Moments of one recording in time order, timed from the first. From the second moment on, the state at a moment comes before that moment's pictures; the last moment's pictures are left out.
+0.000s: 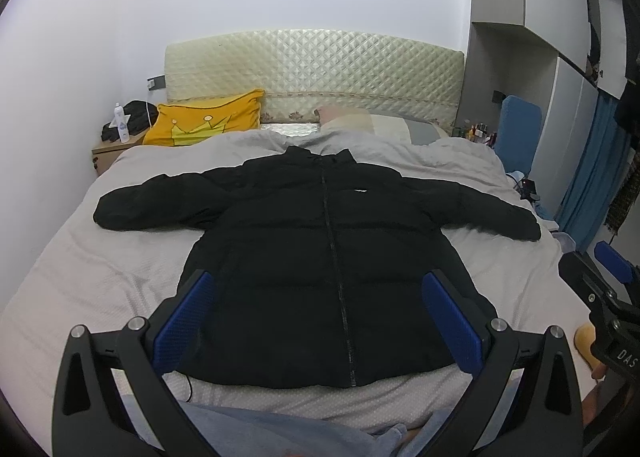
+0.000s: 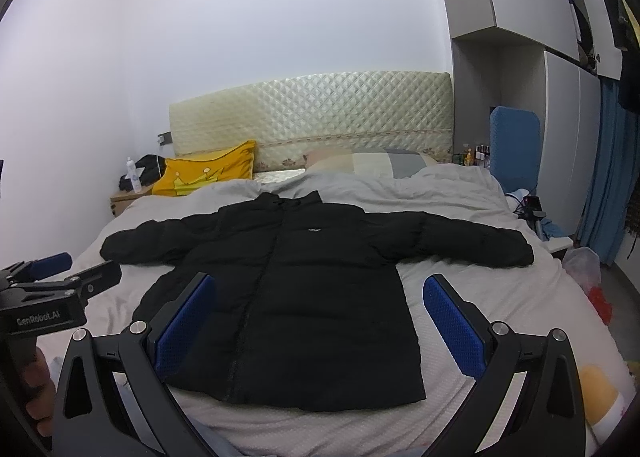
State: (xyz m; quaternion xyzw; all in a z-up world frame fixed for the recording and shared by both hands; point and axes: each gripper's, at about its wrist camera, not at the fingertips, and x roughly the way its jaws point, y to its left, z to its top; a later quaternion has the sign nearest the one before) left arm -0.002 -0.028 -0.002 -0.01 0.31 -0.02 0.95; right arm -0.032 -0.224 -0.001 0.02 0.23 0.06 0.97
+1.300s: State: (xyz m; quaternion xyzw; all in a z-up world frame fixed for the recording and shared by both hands) left arm 0.003 -0.023 -0.005 -0.03 0.31 -0.03 0.95; right arm -0.023 -0.223 -0.013 0.02 0.24 0.06 0.97
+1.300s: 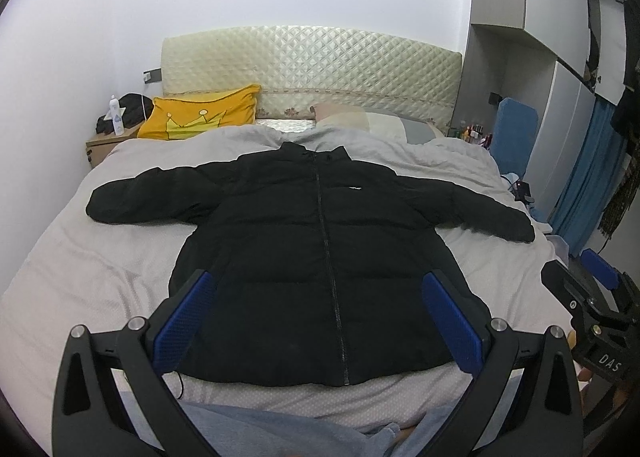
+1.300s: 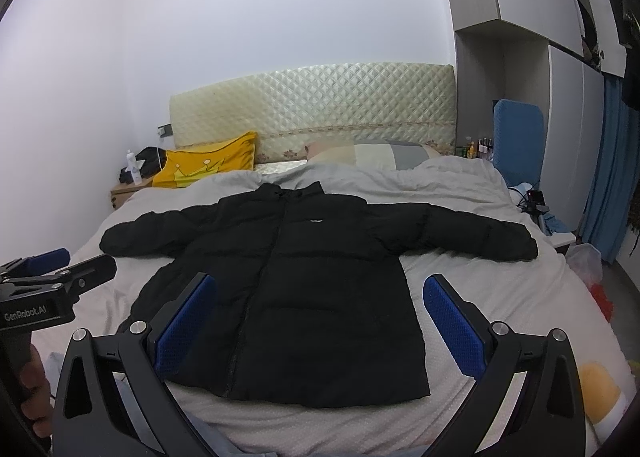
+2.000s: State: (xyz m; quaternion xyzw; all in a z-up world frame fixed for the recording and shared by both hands) left arm 0.037 -0.012 -0.015 -0.06 0.33 -0.04 0.94; right arm 0.003 -0.237 -0.020 0.02 0.26 0.05 0.97
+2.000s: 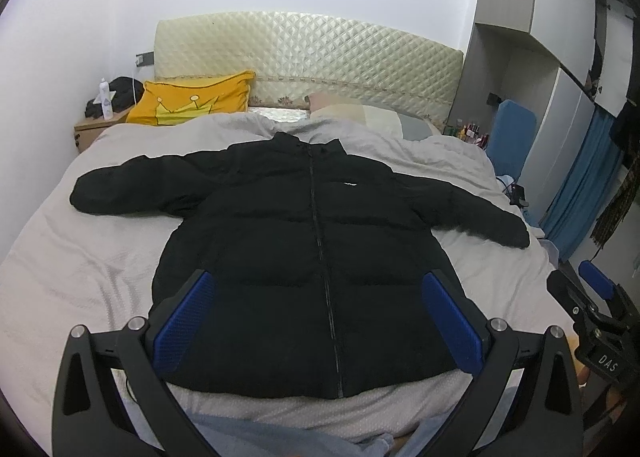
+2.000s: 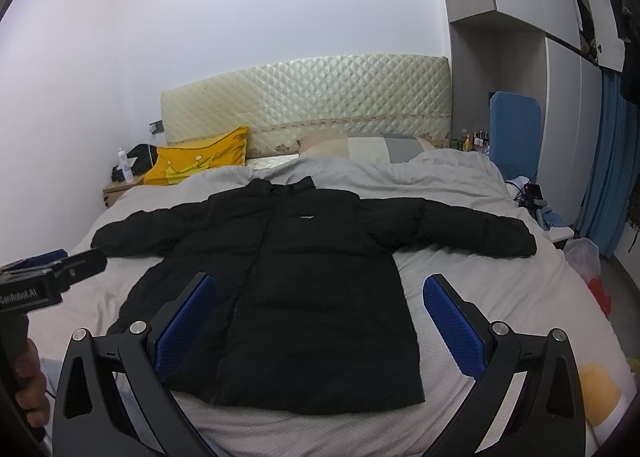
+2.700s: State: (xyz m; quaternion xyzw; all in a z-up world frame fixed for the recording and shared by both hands) left arm 0.171 0.048 -0.083 -0.10 0.33 -0.04 0.94; right arm 0.124 -0.344 -0.045 0.05 0.20 -0.06 0.98
